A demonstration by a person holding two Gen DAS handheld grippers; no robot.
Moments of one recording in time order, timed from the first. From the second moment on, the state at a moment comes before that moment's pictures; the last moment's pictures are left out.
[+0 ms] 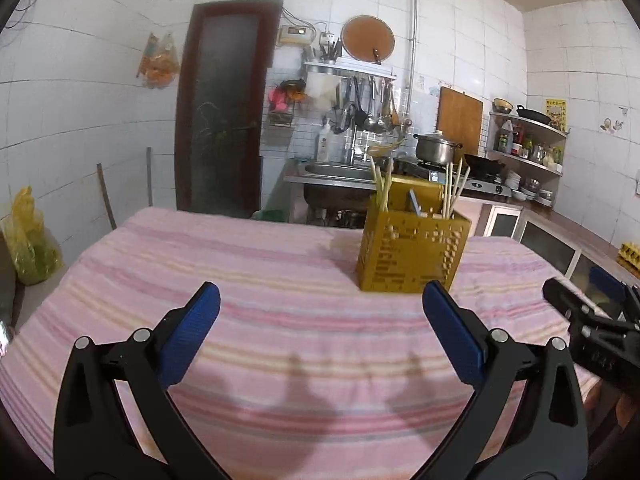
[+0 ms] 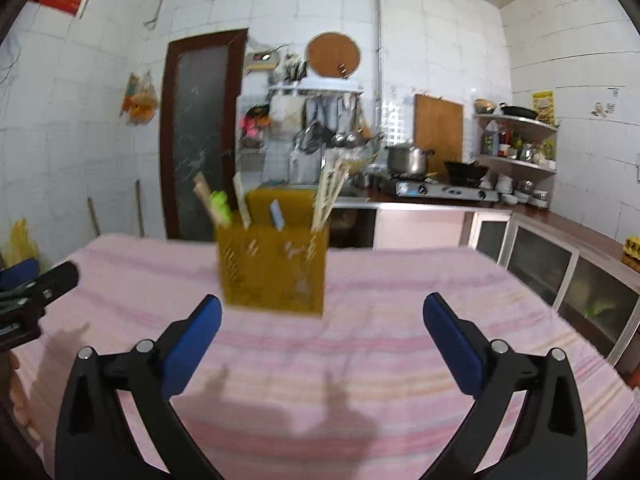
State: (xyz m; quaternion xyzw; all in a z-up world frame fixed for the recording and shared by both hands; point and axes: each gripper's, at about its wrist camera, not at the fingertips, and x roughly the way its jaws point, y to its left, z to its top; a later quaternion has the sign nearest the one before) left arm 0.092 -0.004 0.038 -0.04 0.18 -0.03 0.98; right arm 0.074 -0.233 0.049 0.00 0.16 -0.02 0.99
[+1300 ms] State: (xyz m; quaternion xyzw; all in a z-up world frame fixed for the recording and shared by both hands) left arm 0.044 -0.027 0.011 0.03 0.10 -0.04 0.99; right arm 0.029 -0.227 0.013 0.02 0.10 -0.04 0.99
